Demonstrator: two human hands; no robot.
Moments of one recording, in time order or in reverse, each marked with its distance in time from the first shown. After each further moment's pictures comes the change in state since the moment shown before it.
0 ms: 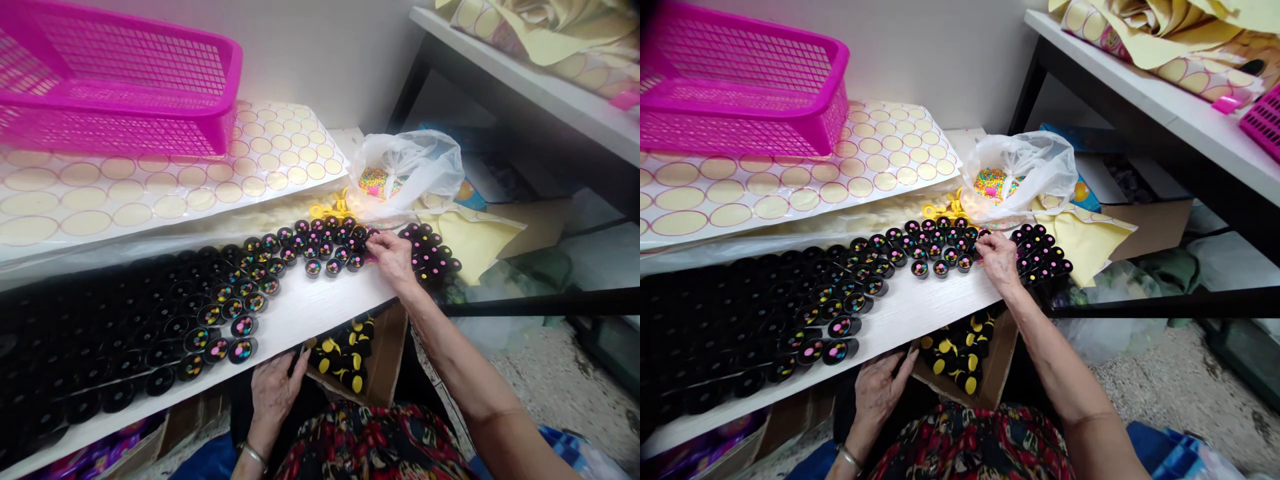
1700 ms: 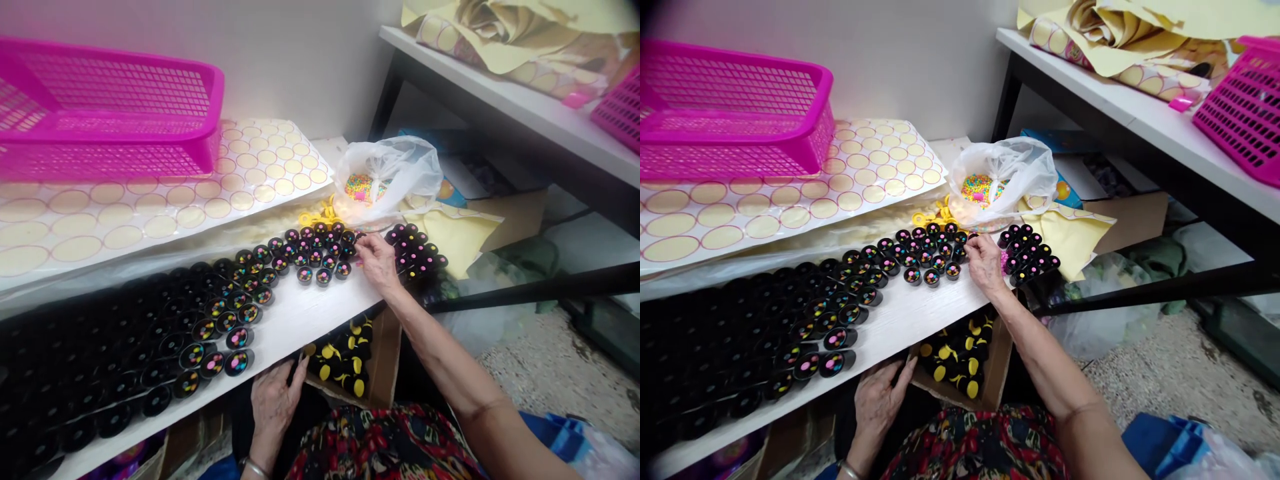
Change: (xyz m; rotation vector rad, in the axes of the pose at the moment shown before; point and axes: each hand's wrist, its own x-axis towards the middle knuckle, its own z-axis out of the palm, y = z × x) left_hand 0.003 -0.001 -0.001 0.001 0.032 0.048; right_hand -0.010 -0.009 0.005 -0.041 0.066 -0.139
